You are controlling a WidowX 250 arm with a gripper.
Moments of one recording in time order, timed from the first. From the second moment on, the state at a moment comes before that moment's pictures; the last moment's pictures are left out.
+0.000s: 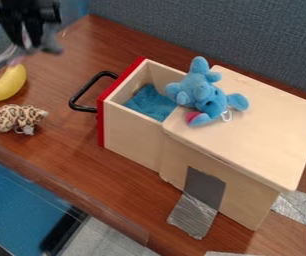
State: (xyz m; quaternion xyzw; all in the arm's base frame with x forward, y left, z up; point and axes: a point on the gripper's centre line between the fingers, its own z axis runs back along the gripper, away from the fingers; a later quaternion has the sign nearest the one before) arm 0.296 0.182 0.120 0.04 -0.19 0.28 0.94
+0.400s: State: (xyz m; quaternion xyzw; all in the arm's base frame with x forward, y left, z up) arm 0.322 0.099 0.134 -0.01 -0.18 0.20 0.96
